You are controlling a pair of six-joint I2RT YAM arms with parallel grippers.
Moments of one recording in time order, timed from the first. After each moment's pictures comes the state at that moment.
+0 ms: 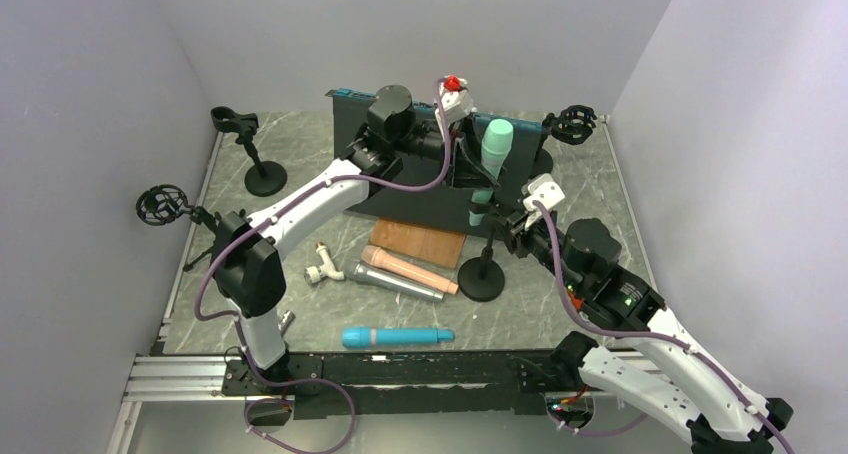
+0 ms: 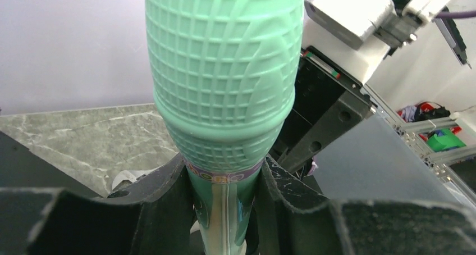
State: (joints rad) left arm -0.72 1.80 1.65 0.34 1.19 -0.33; right arm 0.75 0.64 0.82 -0.34 0.18 -0.11
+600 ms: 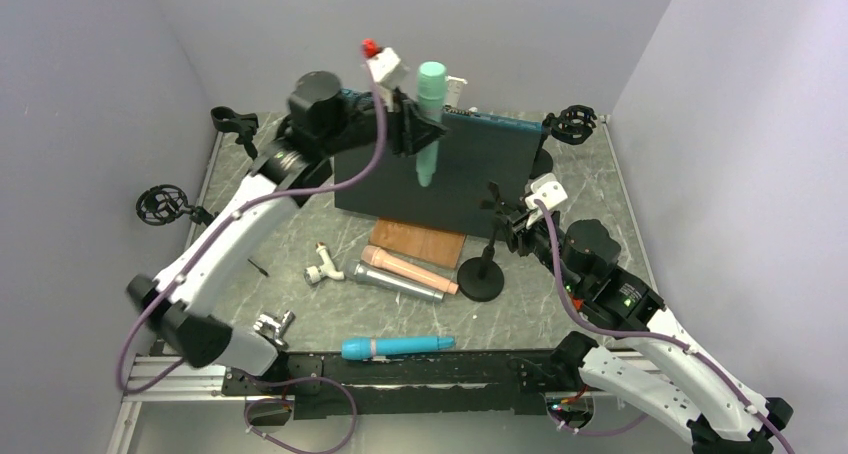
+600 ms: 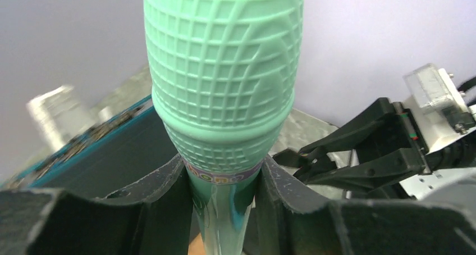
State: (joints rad) left arm -0.64 1.49 1.68 -0.18 0.57 -0.15; right arm 0.76 0.64 0.81 -0.32 0.25 -0.11
